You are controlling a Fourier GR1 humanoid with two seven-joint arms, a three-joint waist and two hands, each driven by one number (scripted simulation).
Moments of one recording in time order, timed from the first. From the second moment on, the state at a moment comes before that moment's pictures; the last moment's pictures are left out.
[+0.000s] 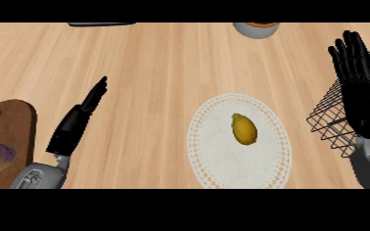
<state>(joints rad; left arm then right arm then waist) -0.13 0.40 -0.24 -1.40 0.05 0.07 -0.14 -0.20 -0.45 0.03 -1.65 -0.25 -0.16 -0.09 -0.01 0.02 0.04</state>
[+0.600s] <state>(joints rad) -0.22 0.36 -0.07 -1.41 0.14 0.20 0.07 -0.25 -0.32 0.14 -1.47 -0.07 -0.21 -0.27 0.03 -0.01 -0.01</state>
